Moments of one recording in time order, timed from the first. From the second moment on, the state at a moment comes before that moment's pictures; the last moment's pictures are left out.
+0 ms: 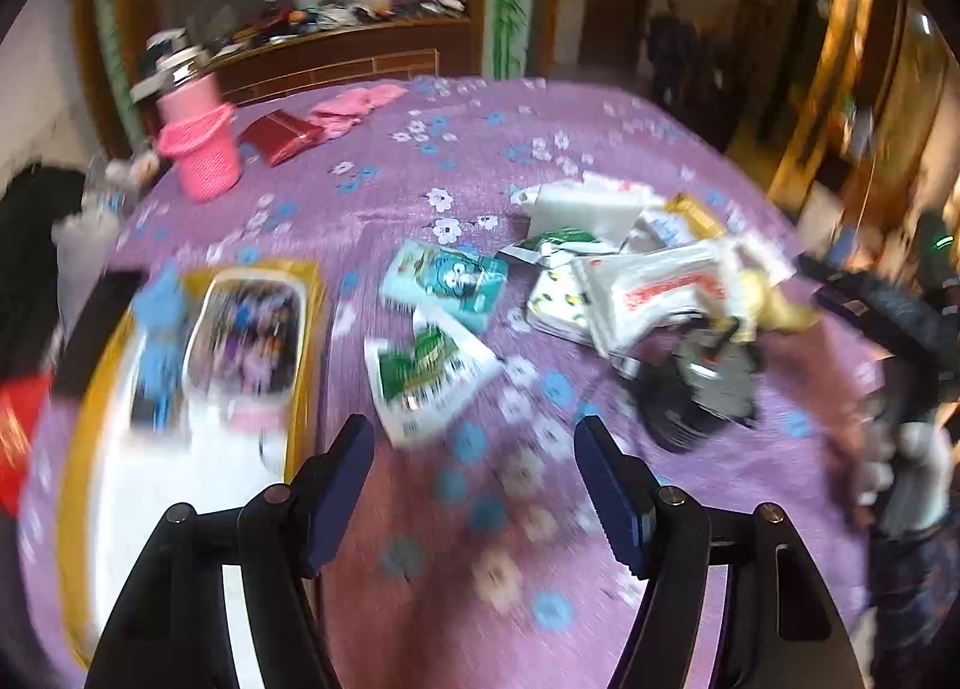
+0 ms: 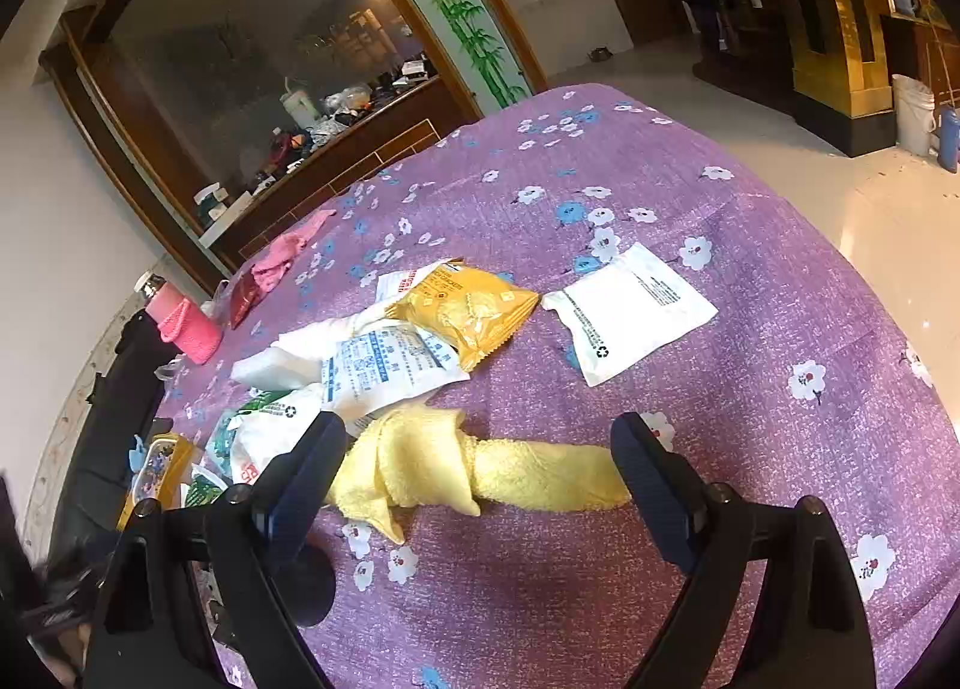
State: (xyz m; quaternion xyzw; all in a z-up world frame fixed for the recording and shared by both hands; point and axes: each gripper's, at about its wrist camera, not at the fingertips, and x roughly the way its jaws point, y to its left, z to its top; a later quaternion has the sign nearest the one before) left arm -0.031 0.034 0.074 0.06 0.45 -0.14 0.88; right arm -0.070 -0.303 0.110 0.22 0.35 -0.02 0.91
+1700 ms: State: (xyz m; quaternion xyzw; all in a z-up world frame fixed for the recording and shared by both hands) left arm -0.038 0.024 0.031 -0.02 0.46 -0.23 0.86; right arm -0.010 -0.288 0.144 0.11 0.44 0.02 0.89
